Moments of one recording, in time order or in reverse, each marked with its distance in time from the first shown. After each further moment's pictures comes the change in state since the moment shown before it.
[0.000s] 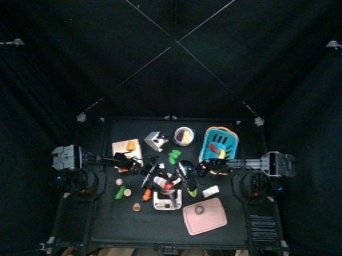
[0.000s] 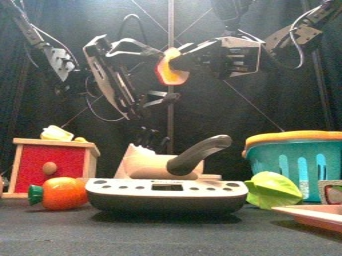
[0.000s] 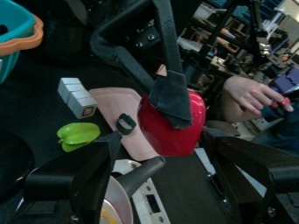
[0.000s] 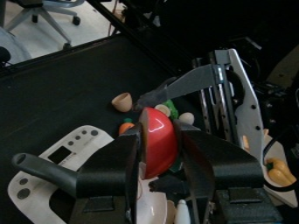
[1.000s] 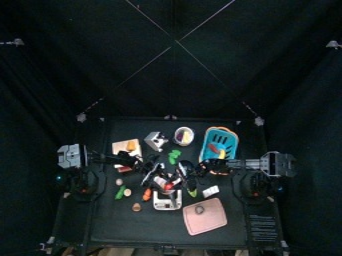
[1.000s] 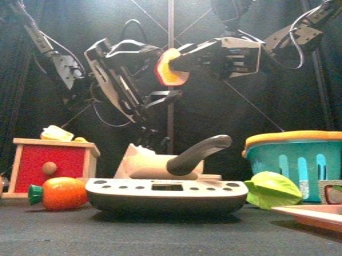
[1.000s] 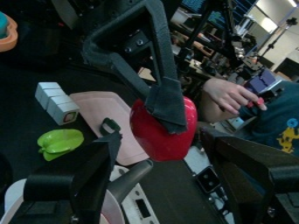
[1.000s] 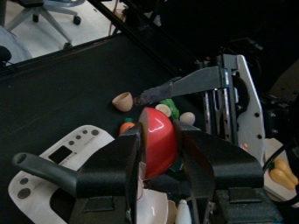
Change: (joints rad) left arm 0.035 0.066 -0.041 0.080 -0.121 -0.051; right arm 0.000 0.003 0.000 0.000 0.000 0.000
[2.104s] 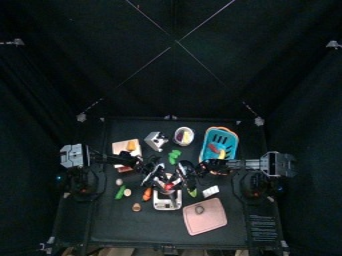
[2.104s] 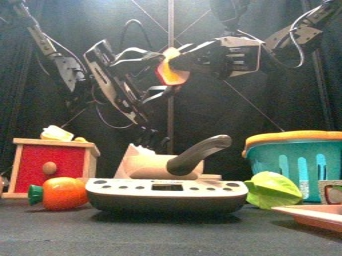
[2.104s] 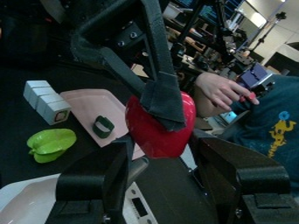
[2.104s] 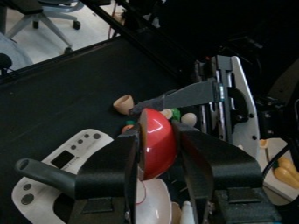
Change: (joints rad) left arm -0.002 0.029 -0.021 0.029 -0.023 0.002; right arm -0.002 0.003 0.003 0.041 -0.002 0.000
